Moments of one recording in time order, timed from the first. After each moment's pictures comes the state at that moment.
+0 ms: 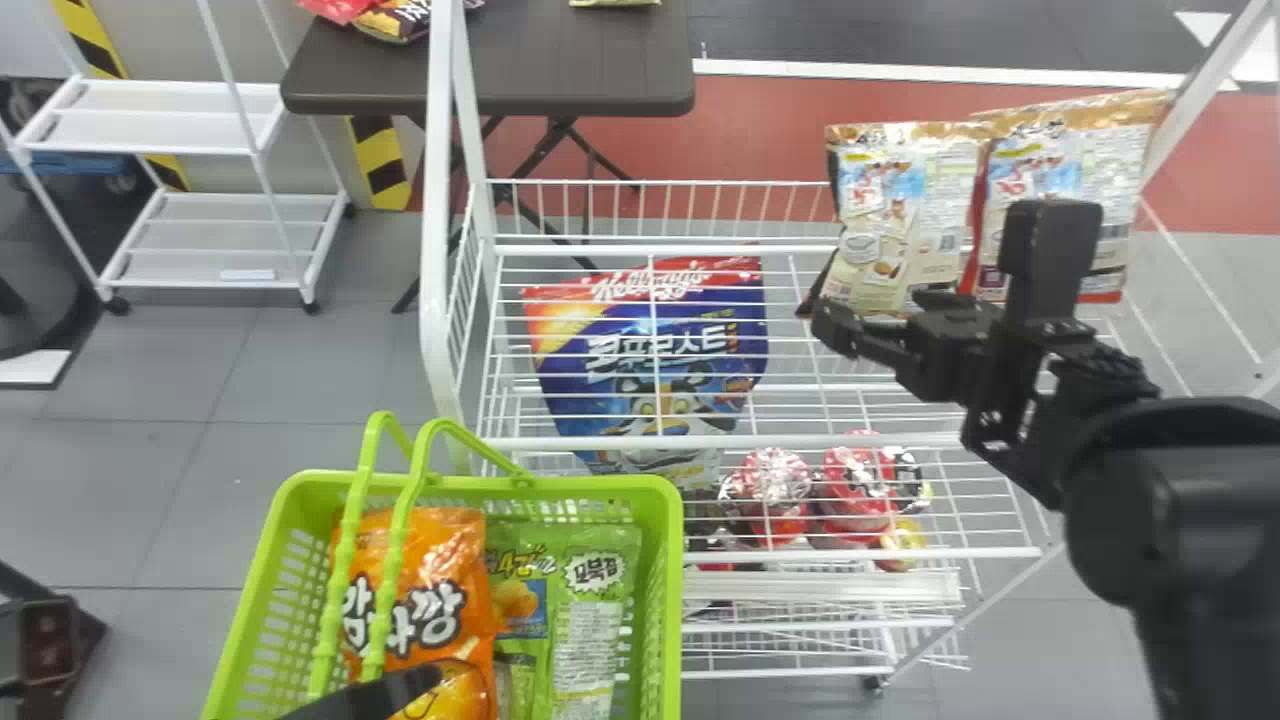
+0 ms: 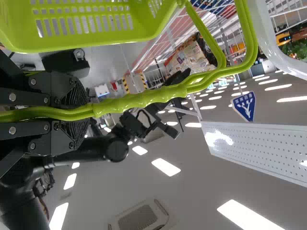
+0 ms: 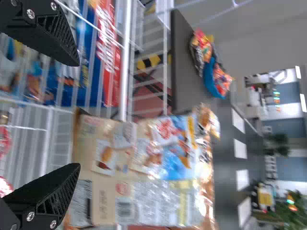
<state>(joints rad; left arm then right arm) 0.56 0.12 0.44 -2.03 0.56 1.18 -1.43 -0.01 -0.15 -0.01 -1.85 -0.18 0.70 0.18</state>
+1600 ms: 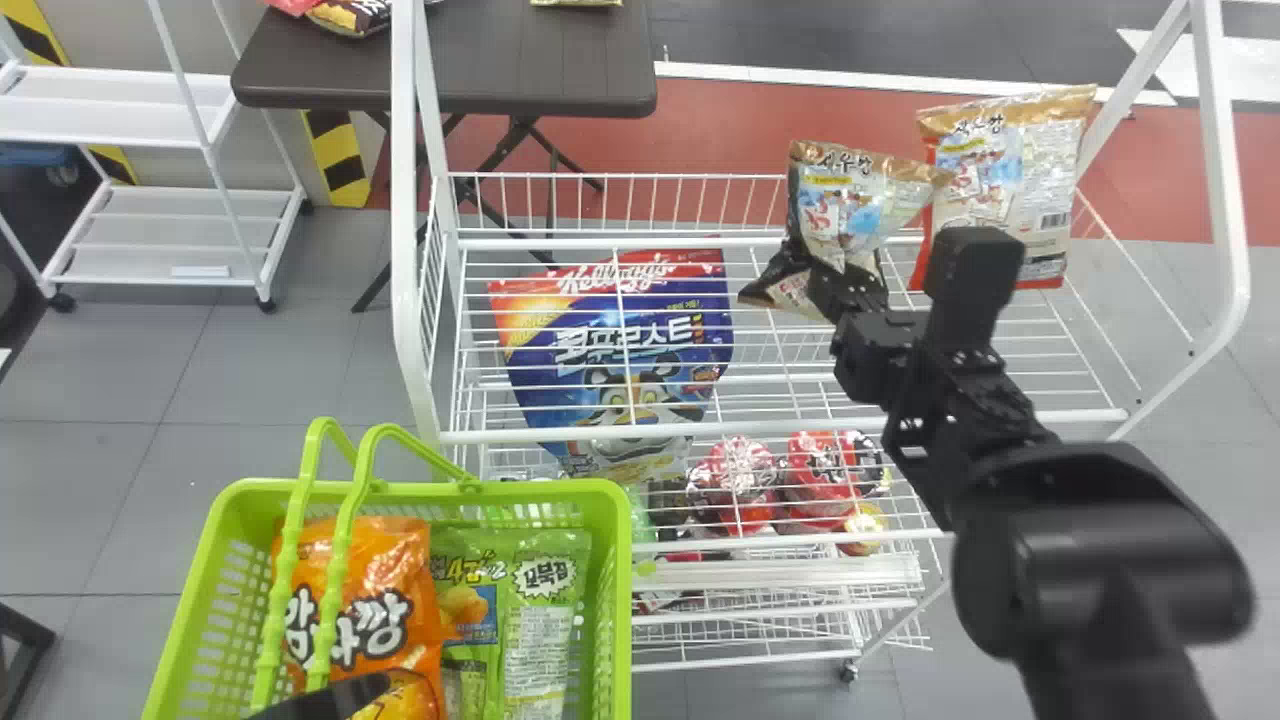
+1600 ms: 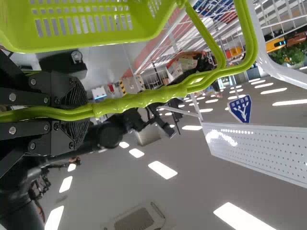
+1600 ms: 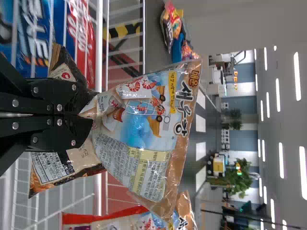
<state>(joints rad) 0.56 0.12 0.46 -2.02 0.56 1.18 -1.43 0.14 -0.10 0.02 -1.95 -0.15 0.53 0.06</state>
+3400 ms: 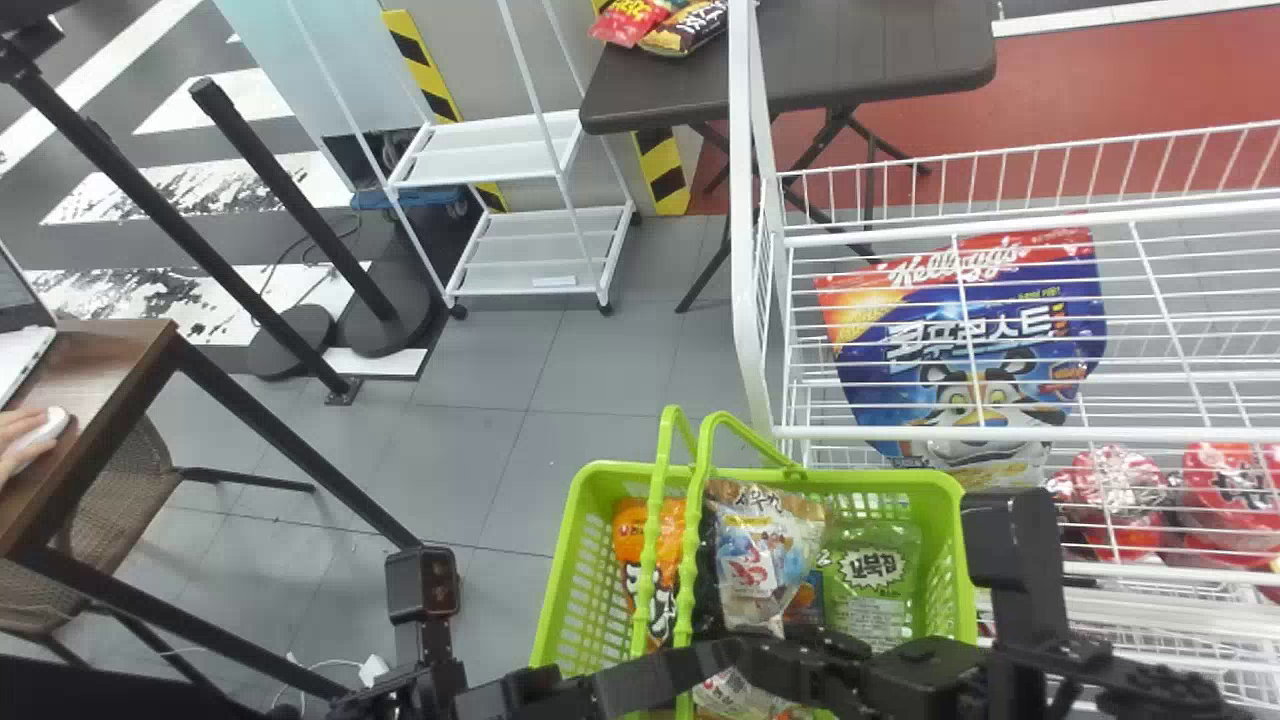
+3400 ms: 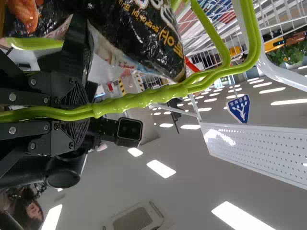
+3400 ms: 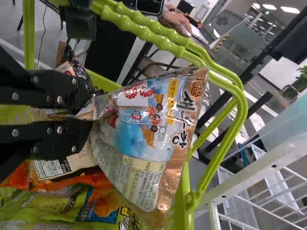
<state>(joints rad) 0.55 0.11 0.45 -2.01 0.56 1.18 -1.43 0.31 -0.13 0.41 -2.09 -0.56 1.01 0.26</state>
